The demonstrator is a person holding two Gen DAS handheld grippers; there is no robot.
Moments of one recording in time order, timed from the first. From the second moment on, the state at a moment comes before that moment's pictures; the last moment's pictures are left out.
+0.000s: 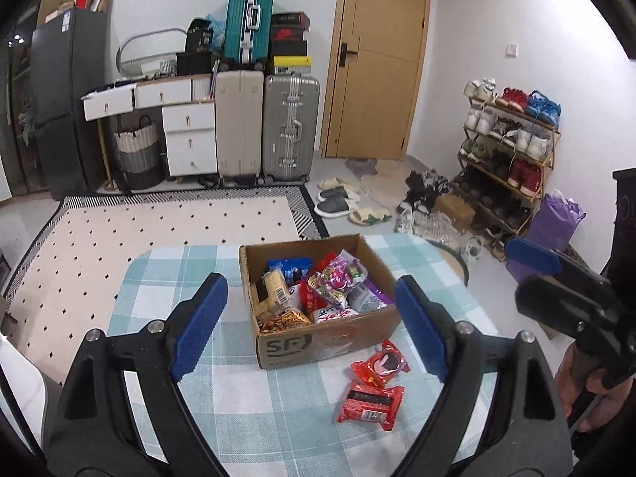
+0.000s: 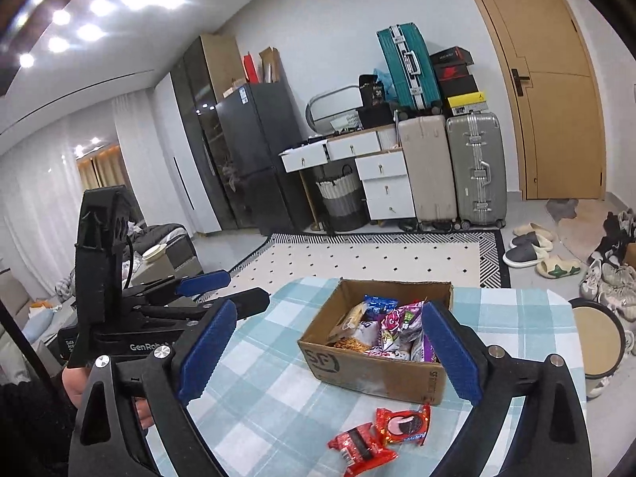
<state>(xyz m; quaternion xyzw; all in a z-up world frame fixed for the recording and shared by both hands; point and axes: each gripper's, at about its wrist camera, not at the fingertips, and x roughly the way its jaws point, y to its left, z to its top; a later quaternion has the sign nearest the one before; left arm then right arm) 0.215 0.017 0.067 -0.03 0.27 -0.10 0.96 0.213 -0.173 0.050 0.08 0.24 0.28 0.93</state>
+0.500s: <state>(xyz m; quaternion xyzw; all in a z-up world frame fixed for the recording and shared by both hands) 0.097 0.020 0.060 -0.04 0.19 -0.10 0.98 0.134 -0.203 0.014 0.13 0.20 0.24 0.94</state>
